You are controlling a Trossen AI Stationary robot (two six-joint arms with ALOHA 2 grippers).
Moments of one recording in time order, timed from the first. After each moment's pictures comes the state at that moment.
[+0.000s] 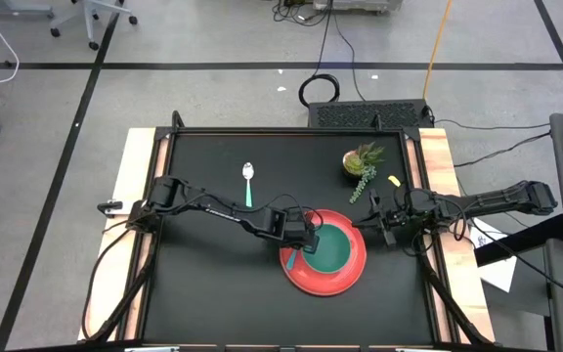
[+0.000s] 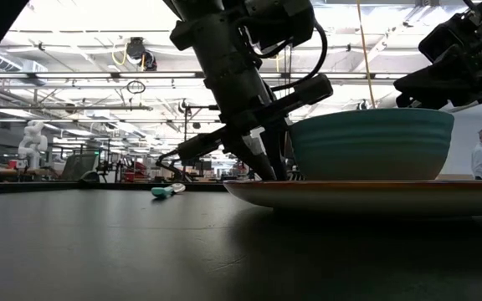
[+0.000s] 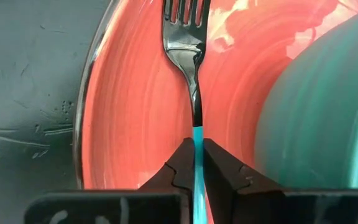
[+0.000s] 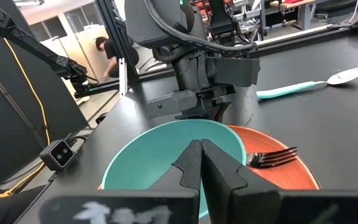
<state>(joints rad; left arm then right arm) -0.14 2.14 1.55 -0.52 -0.11 -1.29 0.06 0.43 0.02 0.30 -0.14 0.27</state>
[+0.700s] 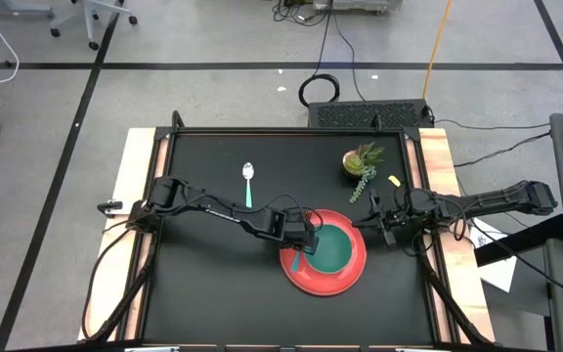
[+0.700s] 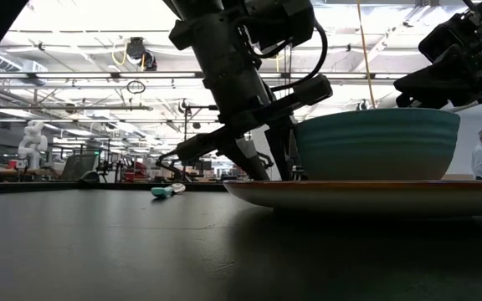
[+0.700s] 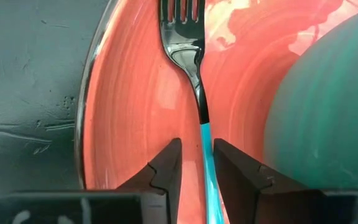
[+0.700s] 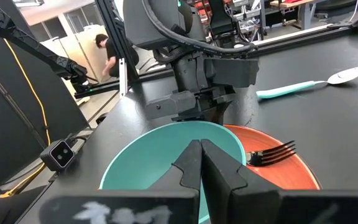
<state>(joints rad) -0.15 2.14 1.55 -0.53 -0.11 -1.29 0.06 0.43 0.02 0.30 -0.14 0.28</state>
